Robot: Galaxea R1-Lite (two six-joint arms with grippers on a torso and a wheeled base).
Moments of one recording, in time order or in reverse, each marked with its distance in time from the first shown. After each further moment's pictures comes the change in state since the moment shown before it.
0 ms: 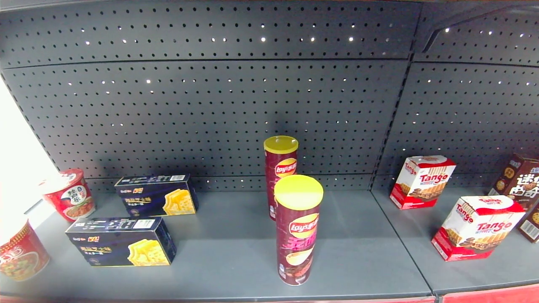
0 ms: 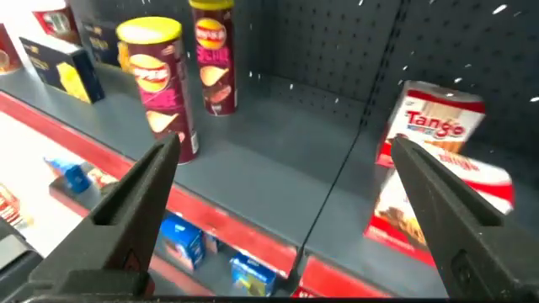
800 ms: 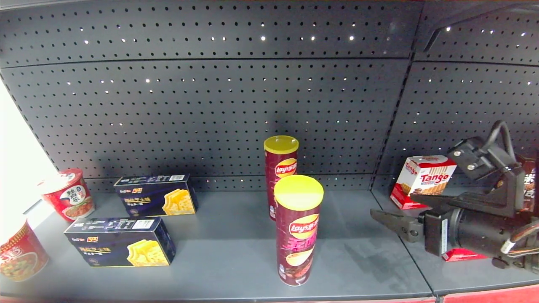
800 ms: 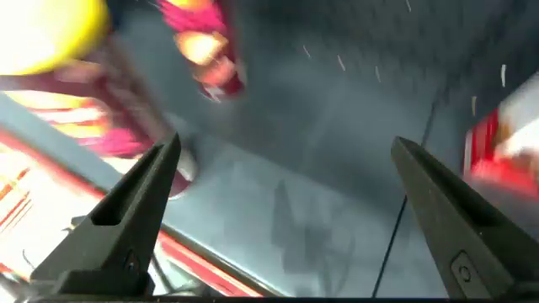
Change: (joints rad) left arm 0.000 0.000 0.000 0.000 0.000 0.000; right arm 0.405 0.638 -0.092 -0.271 -0.445 0.220
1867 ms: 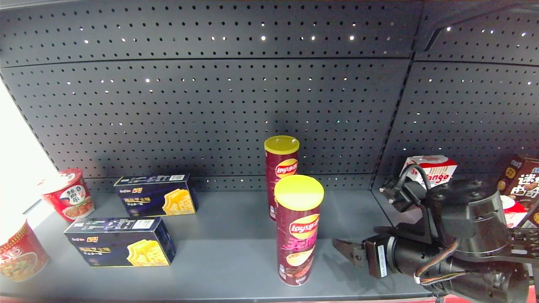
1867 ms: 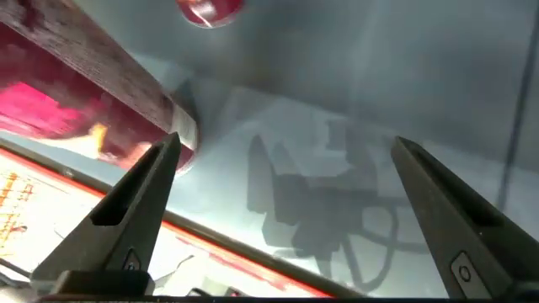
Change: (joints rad) left arm 0.000 0.000 0.000 0.000 0.000 0.000; right arm 0.135 0.227 0.037 -0.108 -0.101 0.158
